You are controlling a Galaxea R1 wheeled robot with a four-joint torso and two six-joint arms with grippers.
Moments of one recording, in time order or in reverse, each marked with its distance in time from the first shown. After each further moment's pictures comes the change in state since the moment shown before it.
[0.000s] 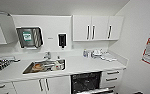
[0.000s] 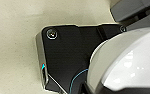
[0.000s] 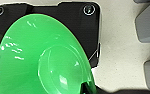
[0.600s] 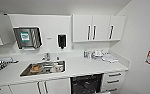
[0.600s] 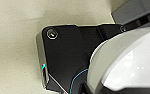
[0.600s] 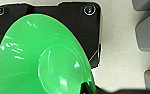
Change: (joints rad) left arm 0.000 -0.001 0.000 0.000 0.001 0.000; right arm 0.000 0.002 0.000 0.000 0.001 0.000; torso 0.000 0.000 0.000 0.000
